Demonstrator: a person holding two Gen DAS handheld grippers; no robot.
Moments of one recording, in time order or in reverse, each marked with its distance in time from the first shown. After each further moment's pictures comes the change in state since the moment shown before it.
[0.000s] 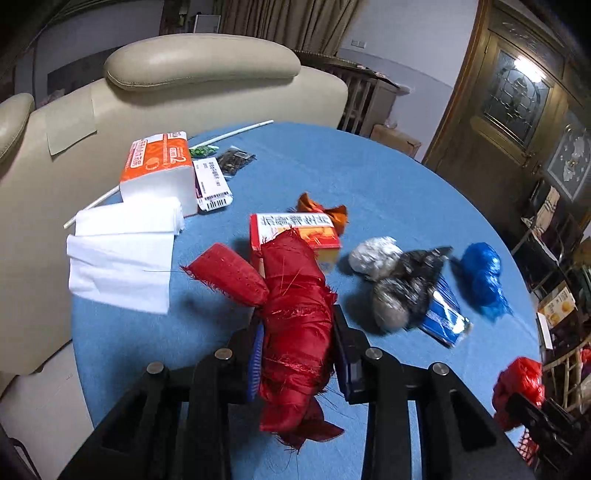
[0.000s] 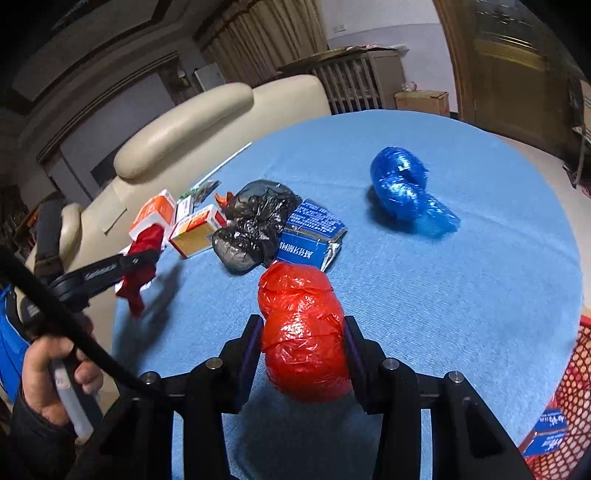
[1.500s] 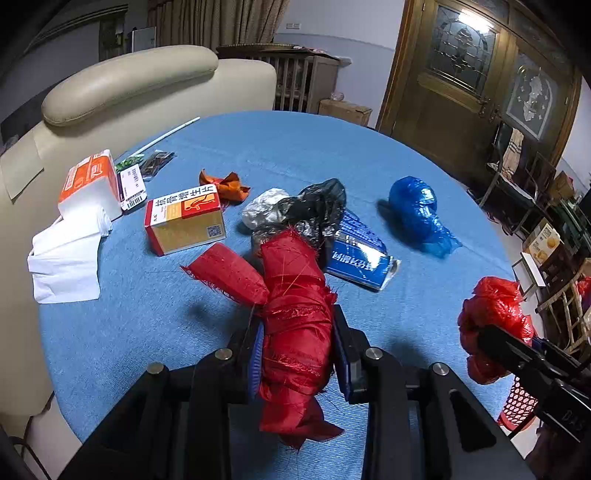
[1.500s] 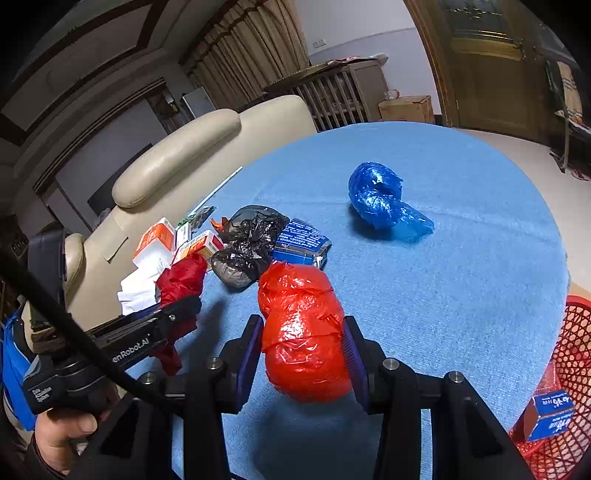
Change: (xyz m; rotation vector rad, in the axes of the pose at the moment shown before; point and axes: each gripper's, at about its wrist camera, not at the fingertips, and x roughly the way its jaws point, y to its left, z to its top) left arm -0.006 -0.087 -0.035 0.197 0.049 -0.065; right arm -0.025 -0.010 -0.002 0.071 -0.067 -0.001
